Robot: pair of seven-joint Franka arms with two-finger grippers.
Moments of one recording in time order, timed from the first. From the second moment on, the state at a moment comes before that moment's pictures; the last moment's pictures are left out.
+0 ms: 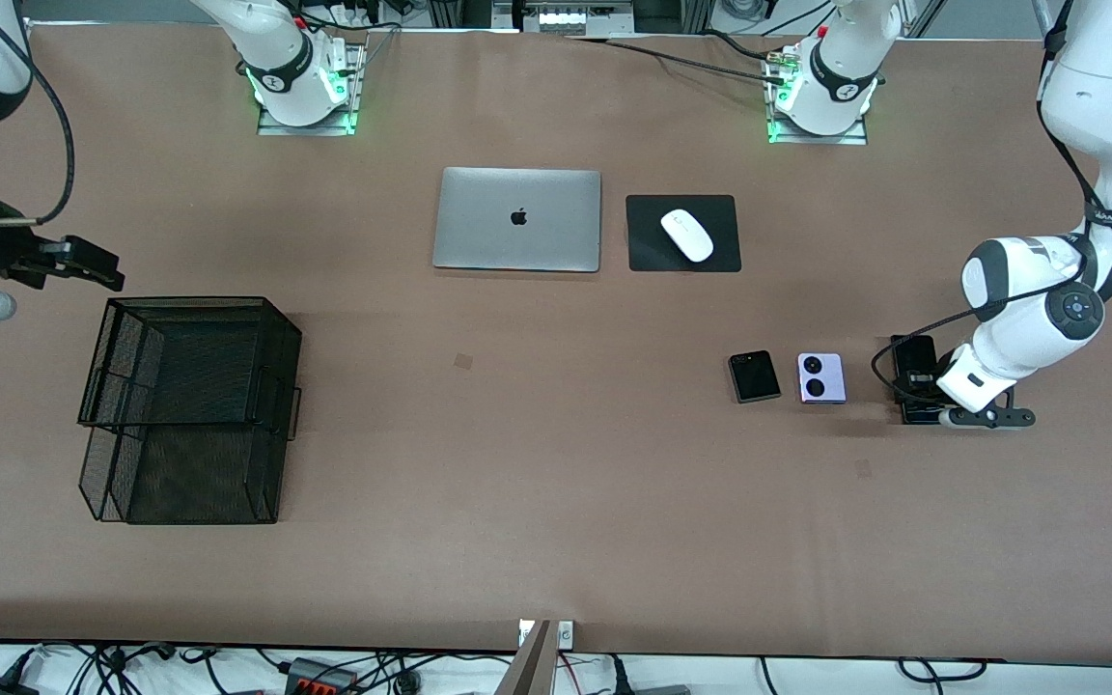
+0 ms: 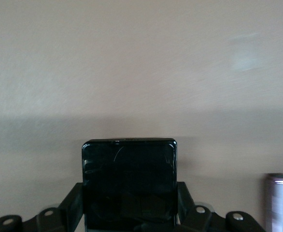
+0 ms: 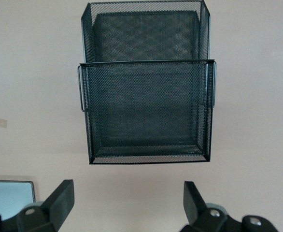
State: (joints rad) left arm 0.37 0.54 -0.22 -1.99 0.18 2.56 0.05; right arm 0.04 0.11 -0.09 -1.65 -0.01 1.71 -0.02
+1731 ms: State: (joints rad) left arm -0.45 0.96 -0.34 -1.32 0.18 2.38 -0.76; right arm 0.06 0.14 -0.08 -1.63 0.00 1.72 -0.02
